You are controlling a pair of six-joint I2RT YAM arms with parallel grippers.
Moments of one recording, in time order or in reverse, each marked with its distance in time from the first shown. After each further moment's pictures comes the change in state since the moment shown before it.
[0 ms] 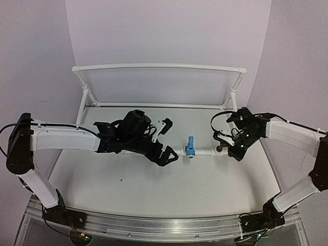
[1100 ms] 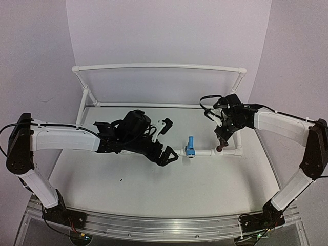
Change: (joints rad) left arm 0.000 0.000 0.000 0.001 0.000 -0.001; right arm 0.080 0.164 0.202 0.233 0.245 0.123
